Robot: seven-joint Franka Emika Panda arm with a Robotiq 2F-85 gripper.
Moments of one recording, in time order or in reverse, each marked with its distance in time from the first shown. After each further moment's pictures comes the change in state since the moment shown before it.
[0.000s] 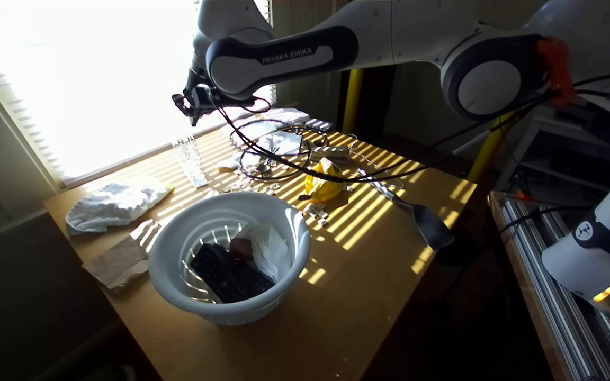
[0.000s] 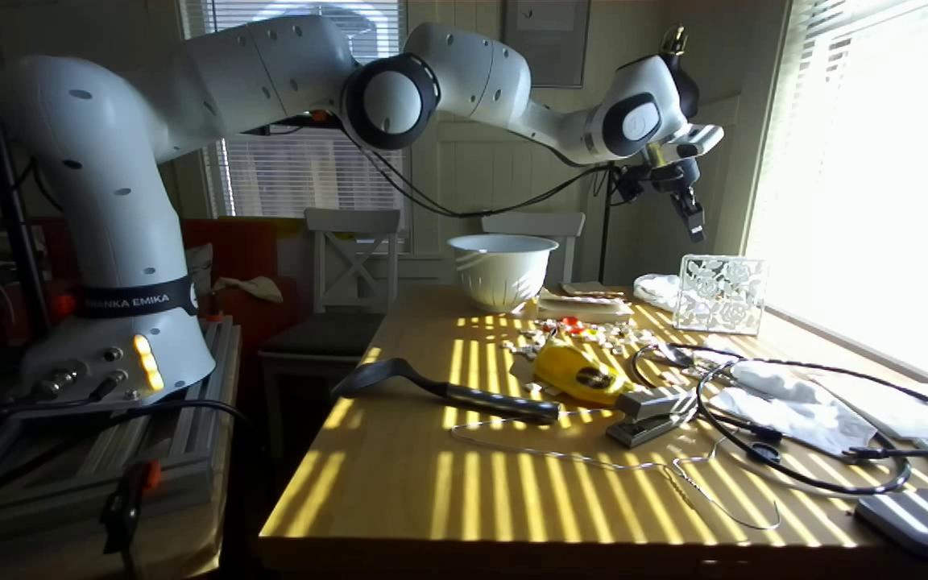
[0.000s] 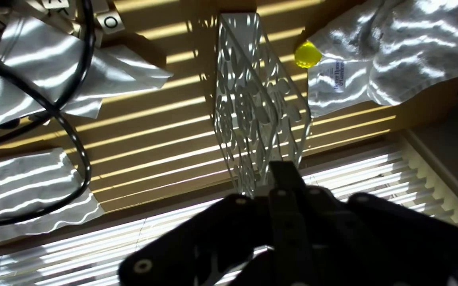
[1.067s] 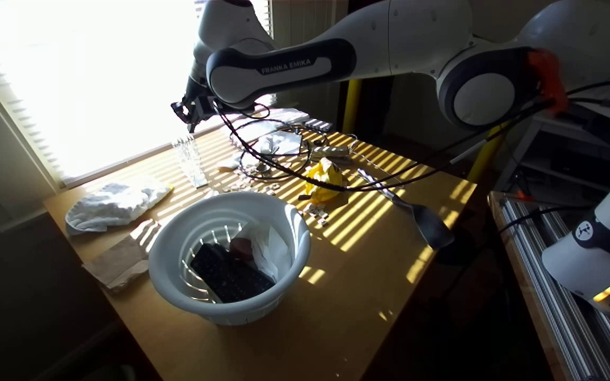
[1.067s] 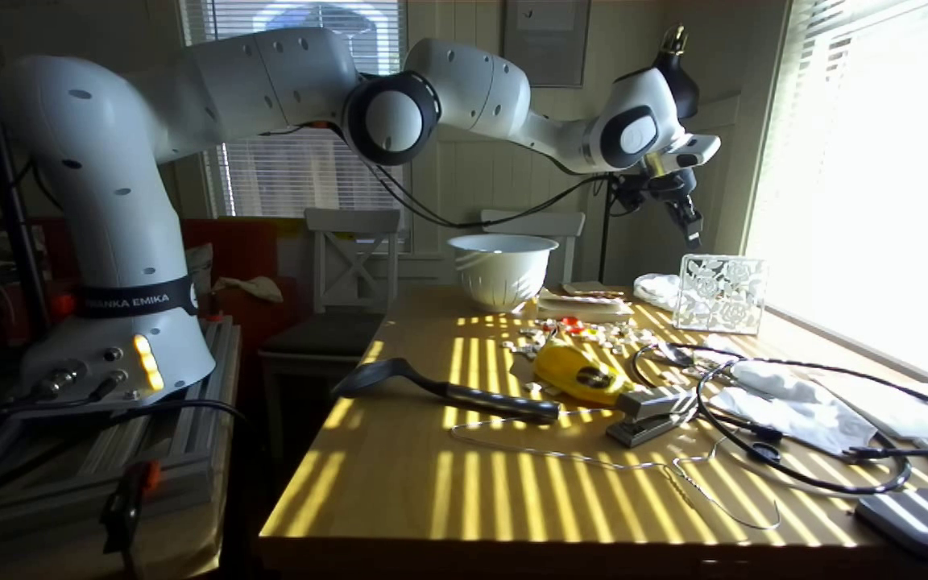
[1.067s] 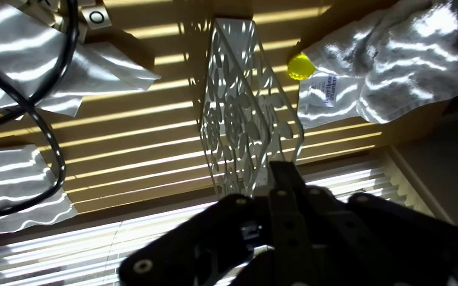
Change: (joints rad) arm -0.002 0.054 0.029 0.052 0.000 0.019 -0.092
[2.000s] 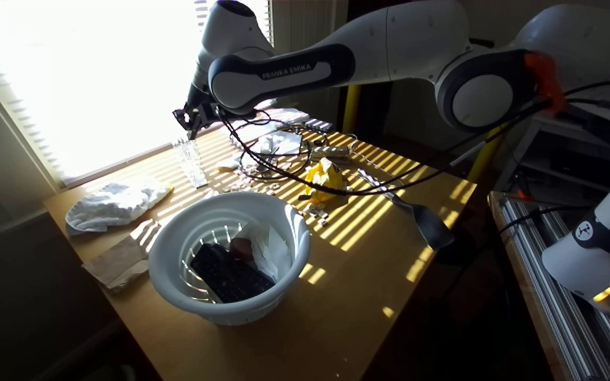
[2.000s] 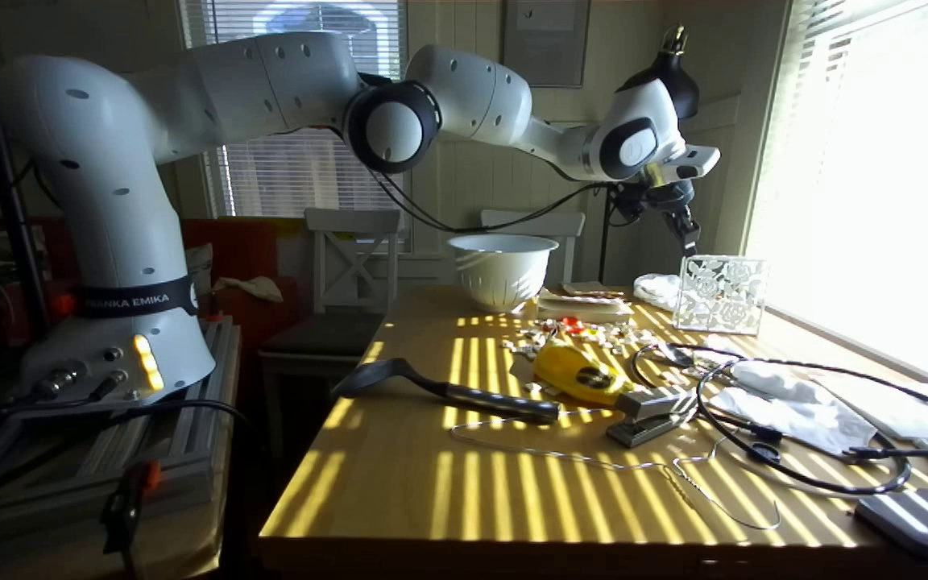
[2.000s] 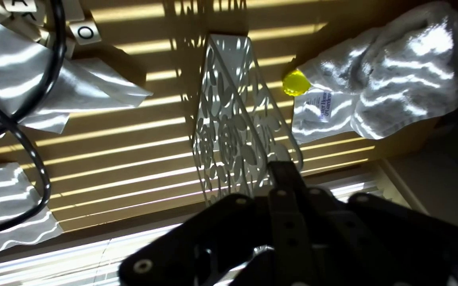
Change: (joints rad) arm -0.017 0.024 0.047 0.001 0.004 0.016 -0.042
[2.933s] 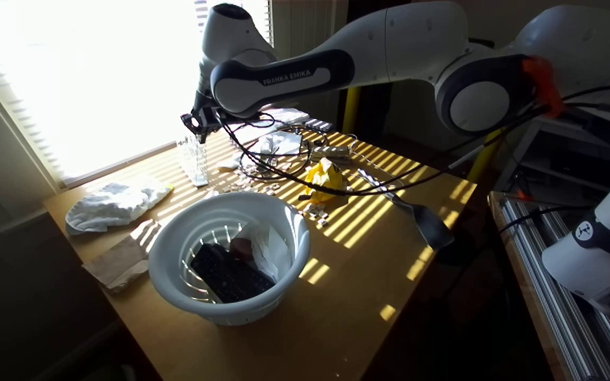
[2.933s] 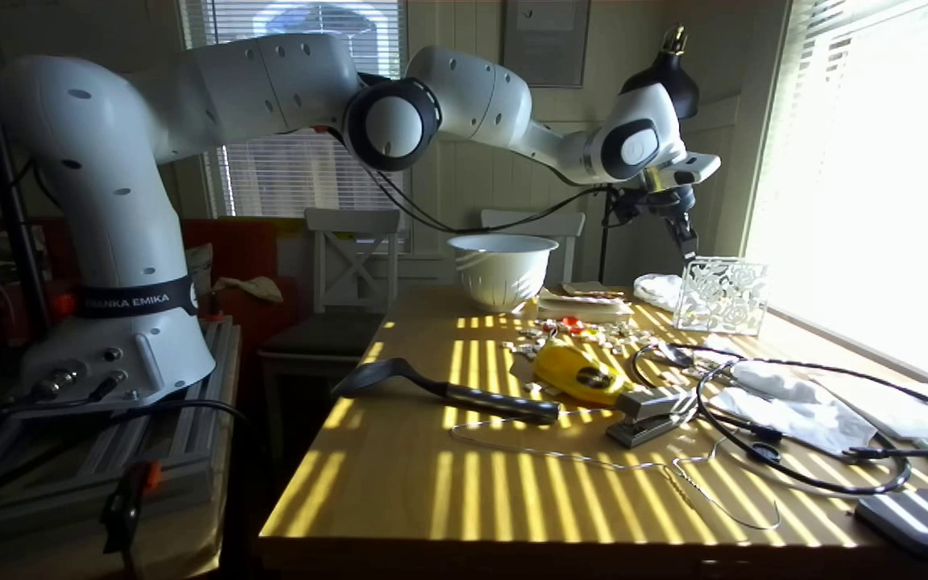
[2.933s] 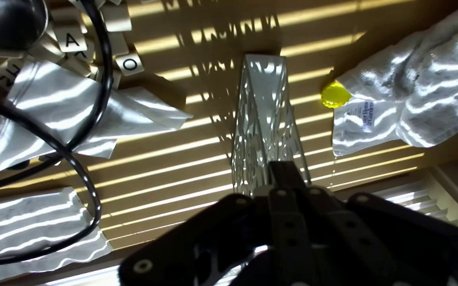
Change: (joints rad) arm 0.015 0.001 -0.072 0.000 -0.003 -0.071 0.119
